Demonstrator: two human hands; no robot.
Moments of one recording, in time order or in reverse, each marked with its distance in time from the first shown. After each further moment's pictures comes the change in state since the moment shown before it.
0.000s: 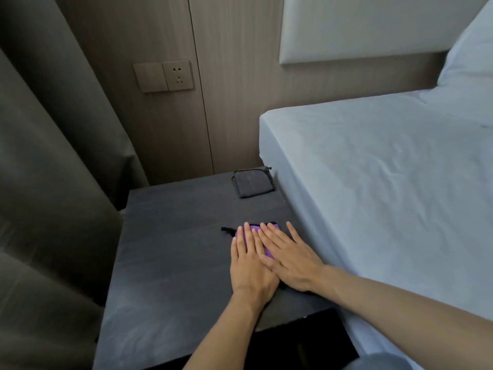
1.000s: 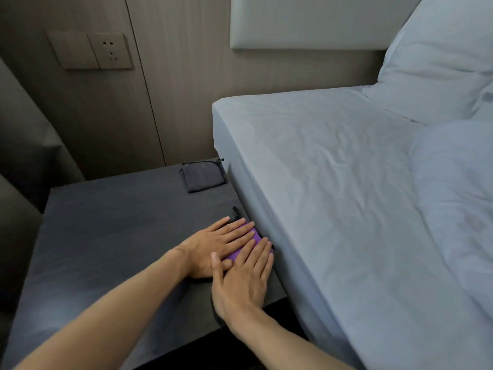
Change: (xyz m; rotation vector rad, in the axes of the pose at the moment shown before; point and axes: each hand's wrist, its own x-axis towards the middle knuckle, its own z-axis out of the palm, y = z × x) left_hand 0.066 -0.017 -0.026 0.268 -0.193 0.975; right_hand -0.015 -0.080 0.023 0.124 0.312 0.950
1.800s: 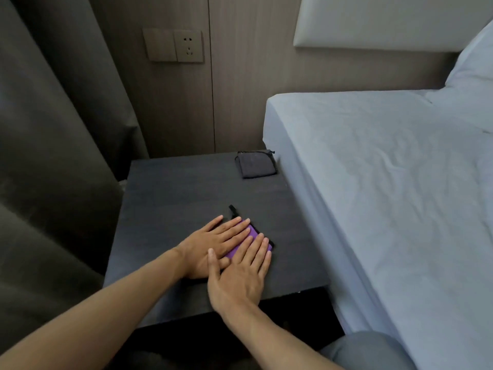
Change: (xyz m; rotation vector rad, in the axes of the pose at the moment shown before) left_hand -0.134 0.001 0.020 -0.058 -0.048 -0.241; right_hand -0.079 -0.074 0.009 0.045 -0.182 -0.175
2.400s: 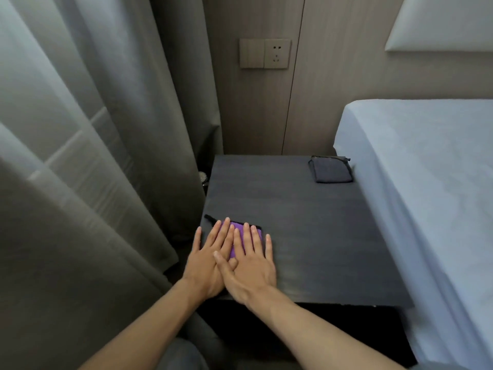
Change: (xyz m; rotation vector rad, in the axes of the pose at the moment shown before) left_hand -0.149 0.006 0.042 -0.105 0.130 -0.776; right_hand -0.026 -0.086 0.014 -0.115 -0.305 -0.575
